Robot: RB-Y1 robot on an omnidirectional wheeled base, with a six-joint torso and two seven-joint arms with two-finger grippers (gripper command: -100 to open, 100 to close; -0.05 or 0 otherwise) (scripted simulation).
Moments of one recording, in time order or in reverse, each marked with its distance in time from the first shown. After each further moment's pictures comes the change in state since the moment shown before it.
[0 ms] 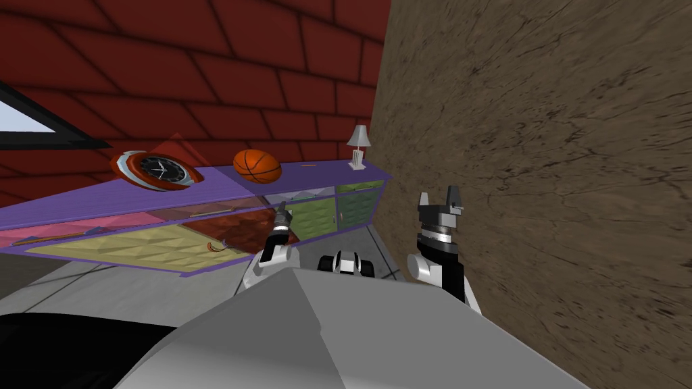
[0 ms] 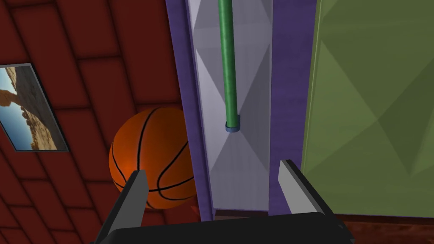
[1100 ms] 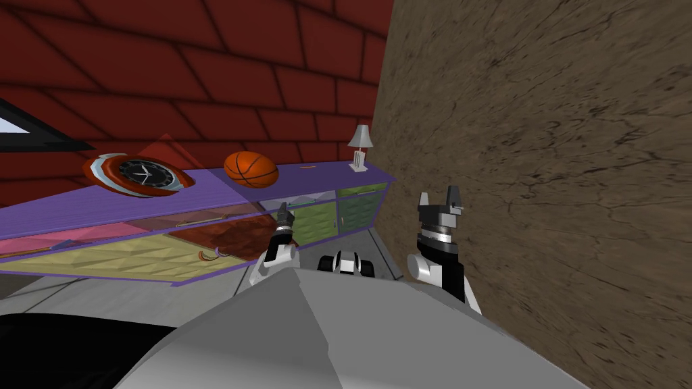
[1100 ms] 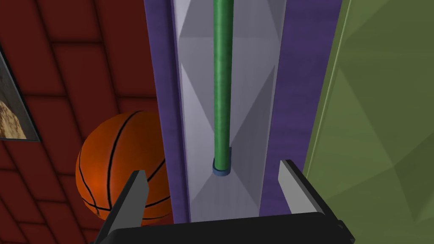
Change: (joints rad) left arm -0.005 -0.089 0.013 -0.033 0.007 0.048 0.004; right arm 0.000 0.000 0.000 0.000 0.000 0.000 0.000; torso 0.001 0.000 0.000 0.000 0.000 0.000
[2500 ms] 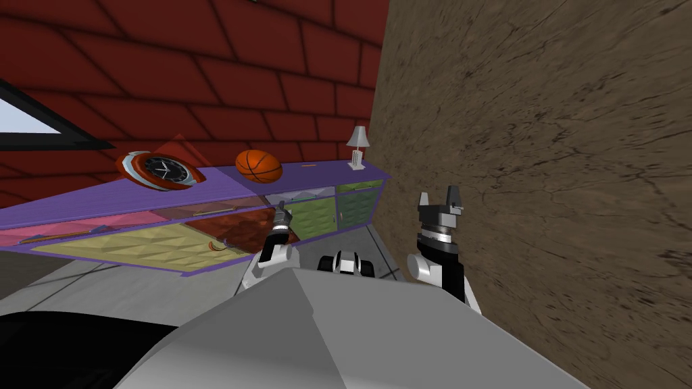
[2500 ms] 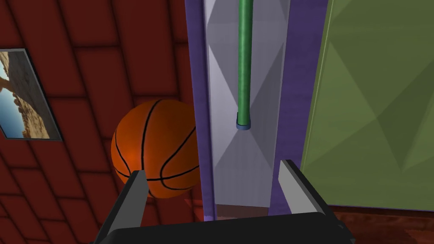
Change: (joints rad) left arm 0.027 0.045 -0.005 -0.055 0.003 0.030 0.006; right arm 0.000 0.000 0.000 0.000 0.000 0.000 0.000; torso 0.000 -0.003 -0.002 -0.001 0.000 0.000
